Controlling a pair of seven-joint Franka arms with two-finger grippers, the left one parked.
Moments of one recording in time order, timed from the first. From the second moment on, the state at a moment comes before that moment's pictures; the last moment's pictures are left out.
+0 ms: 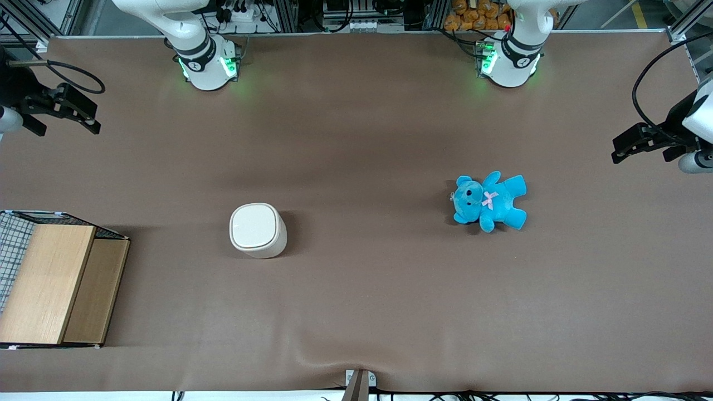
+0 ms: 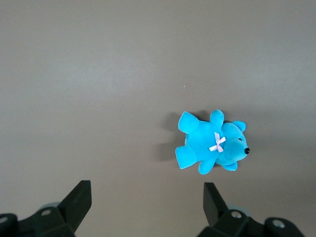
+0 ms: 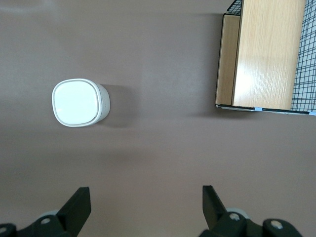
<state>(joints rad) 0.09 -0.05 -0.01 -1.50 -0.01 1.48 0.04</state>
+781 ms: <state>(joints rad) 0.13 -0.05 0.03 -1.55 0.00 1.56 0.08</state>
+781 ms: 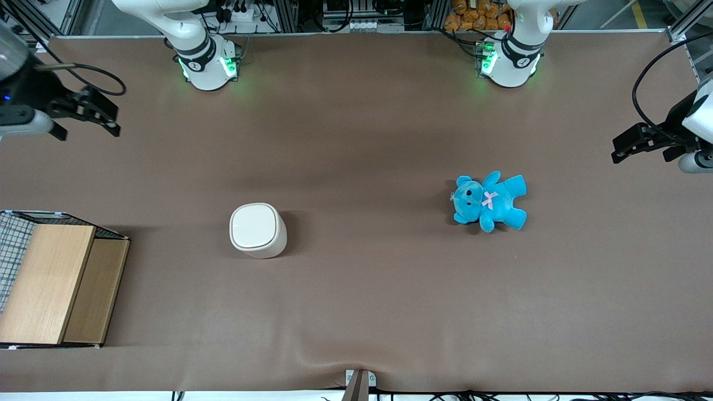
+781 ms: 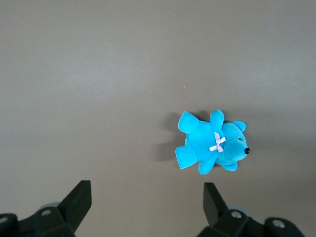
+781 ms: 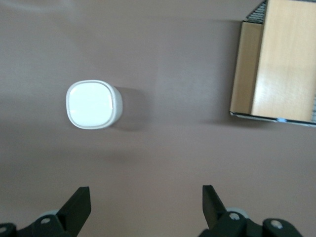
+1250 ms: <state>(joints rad) 0.25 0.04 0.15 -1.60 -0.01 1.65 0.46</state>
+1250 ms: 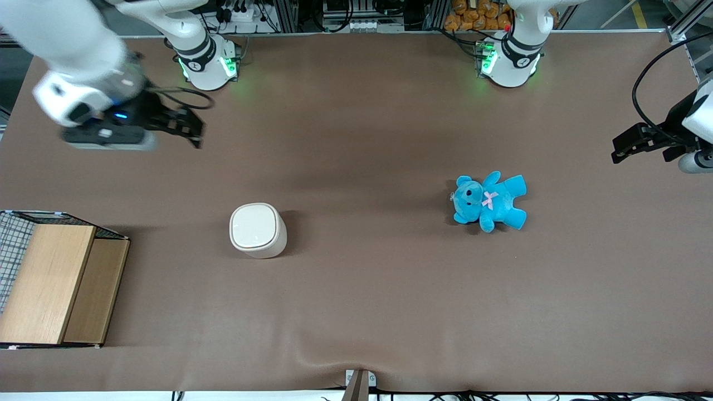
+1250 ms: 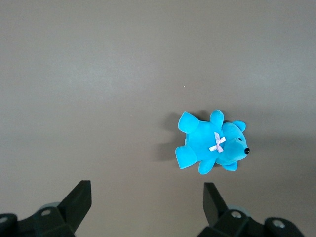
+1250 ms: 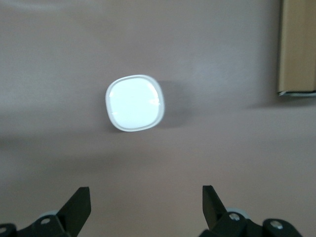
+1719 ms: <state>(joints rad) 0.31 0.23 0.16 -1.61 -0.12 1.76 0.50</state>
